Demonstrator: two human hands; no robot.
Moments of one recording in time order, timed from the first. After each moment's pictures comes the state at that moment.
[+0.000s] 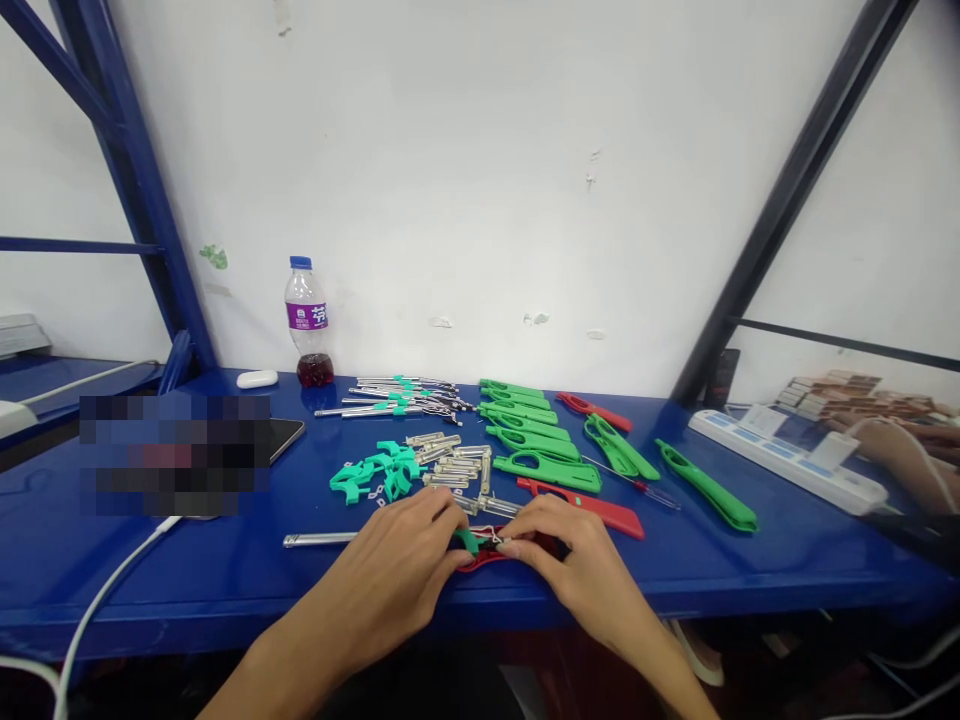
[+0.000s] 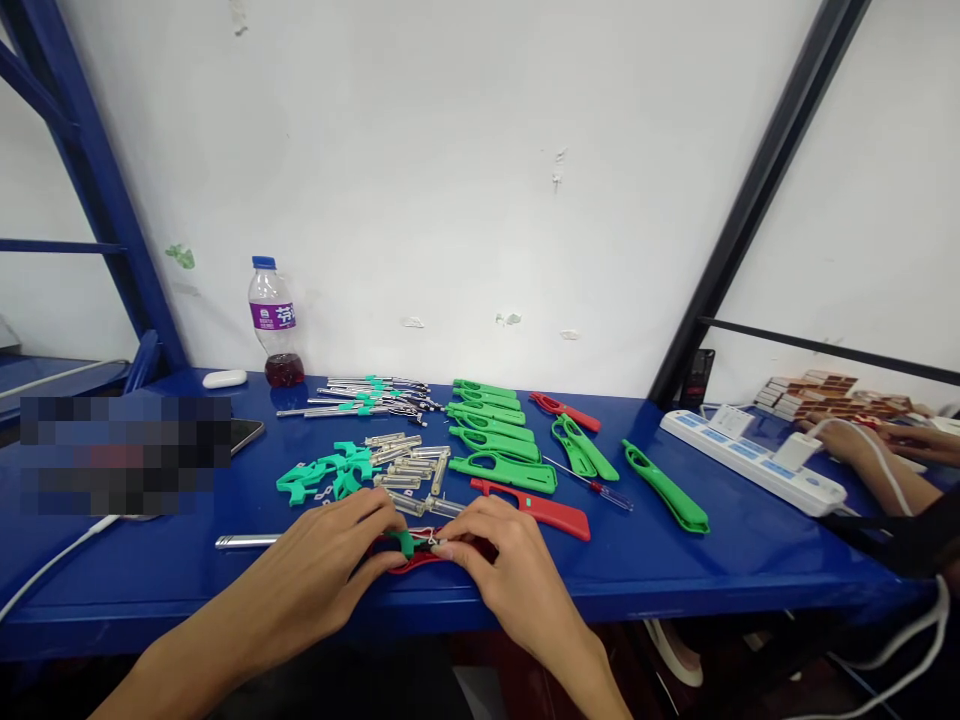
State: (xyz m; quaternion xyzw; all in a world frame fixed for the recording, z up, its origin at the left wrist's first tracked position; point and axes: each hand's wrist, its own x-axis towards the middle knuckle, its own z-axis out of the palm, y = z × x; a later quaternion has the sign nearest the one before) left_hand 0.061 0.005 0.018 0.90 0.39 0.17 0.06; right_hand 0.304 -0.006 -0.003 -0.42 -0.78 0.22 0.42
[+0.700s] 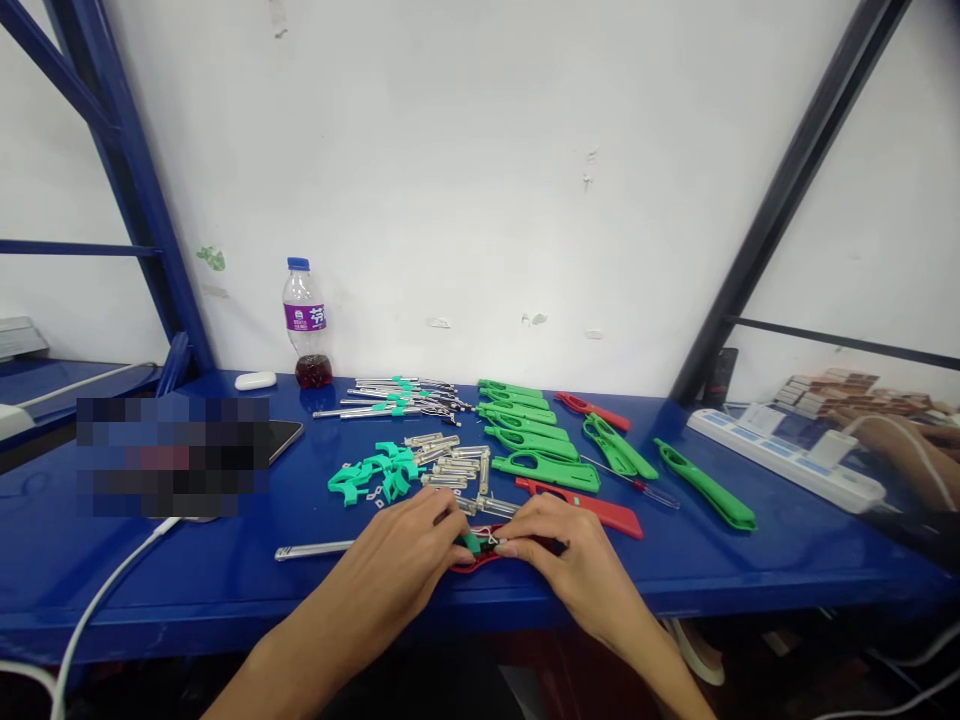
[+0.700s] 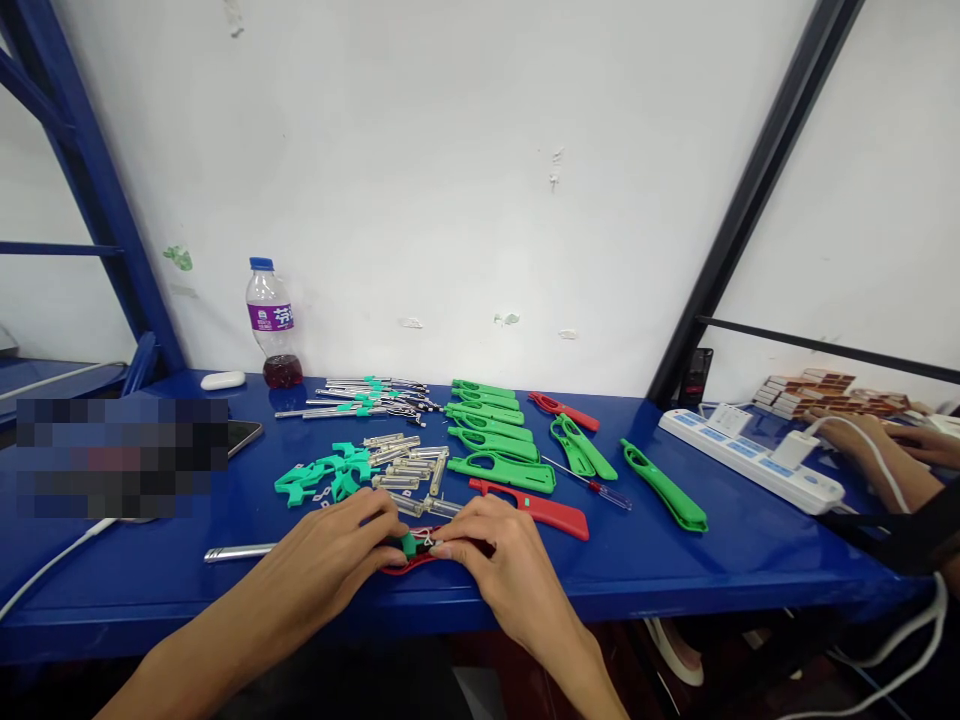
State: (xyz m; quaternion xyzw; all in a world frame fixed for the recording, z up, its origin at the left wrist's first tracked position) left_hand 0.062 0.019 0.007 0.91 0.36 0.18 0.00; right_hand 0.302 -0.003 -0.003 -0.40 -0.77 0.24 0.44
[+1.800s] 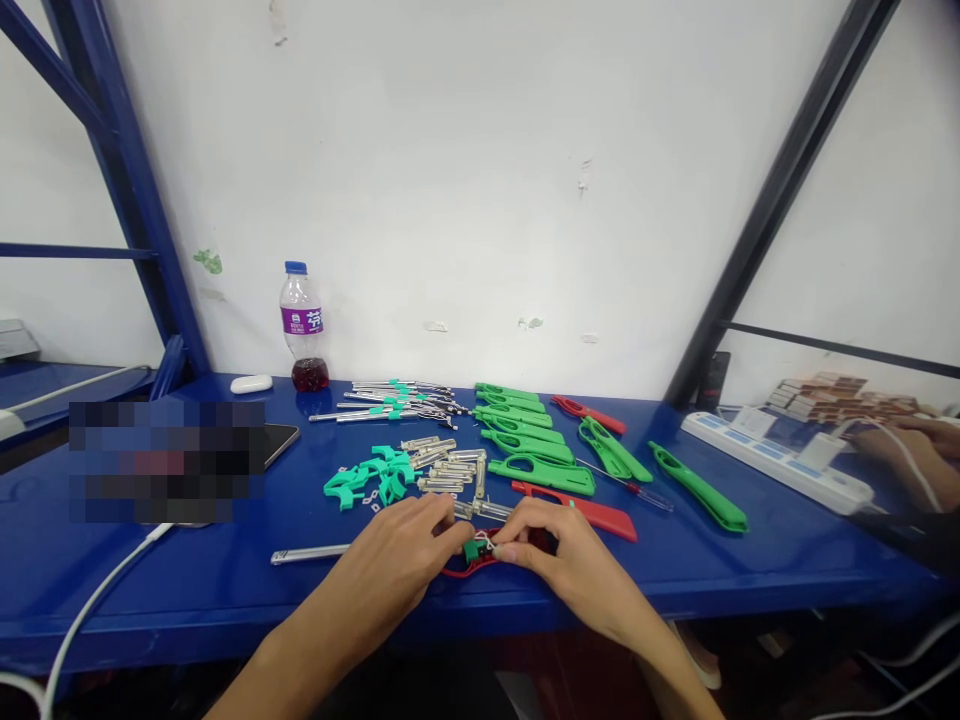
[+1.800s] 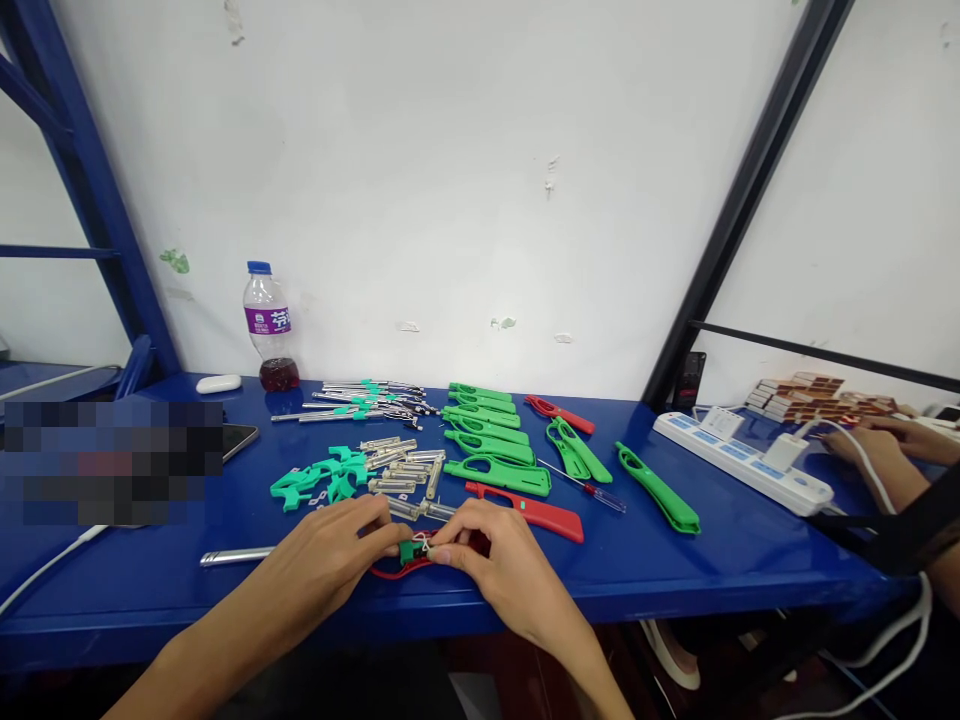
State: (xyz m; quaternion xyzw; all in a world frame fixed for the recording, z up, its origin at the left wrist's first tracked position) left_hand 0.059 0.021 0.002 0.92 0.31 0.18 -0.13; right_hand 0.305 0.000 0.006 -0.43 -0.76 0.31 0.38
